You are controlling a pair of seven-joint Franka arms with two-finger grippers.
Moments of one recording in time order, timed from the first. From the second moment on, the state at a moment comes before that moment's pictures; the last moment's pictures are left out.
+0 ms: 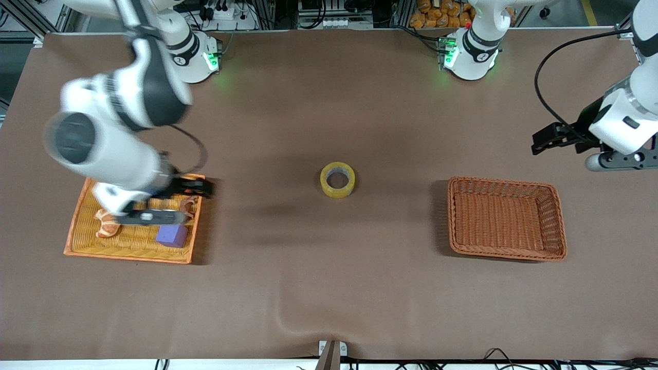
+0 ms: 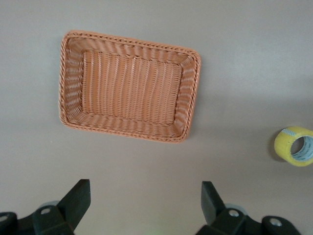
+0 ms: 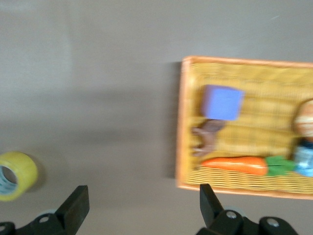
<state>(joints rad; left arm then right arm) 0.06 0.07 -0.18 -1.57 -0.03 1.59 -0.19 0.39 0.28 -0.23 -1.51 0.11 1.73 0.13</state>
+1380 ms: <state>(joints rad) 0.02 0.12 -0.43 -1.71 -0.09 1.77 -0.84 0.04 -0.09 -0.19 -1.64 0.00 1.51 -0.08</state>
